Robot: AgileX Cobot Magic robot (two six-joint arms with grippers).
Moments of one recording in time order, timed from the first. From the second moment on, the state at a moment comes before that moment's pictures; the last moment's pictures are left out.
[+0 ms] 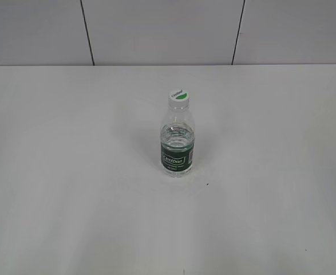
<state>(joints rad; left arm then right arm) 0.04 -0.01 -0.52 -0.07 1.07 0.02 0.10 -0.01 -0.51 0.10 1.09 -0.14</state>
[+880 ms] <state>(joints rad) 0.04 0.38 -0.36 -0.17 0.19 0.17 0.10 -0.01 -0.51 0.10 1.09 -0.14</state>
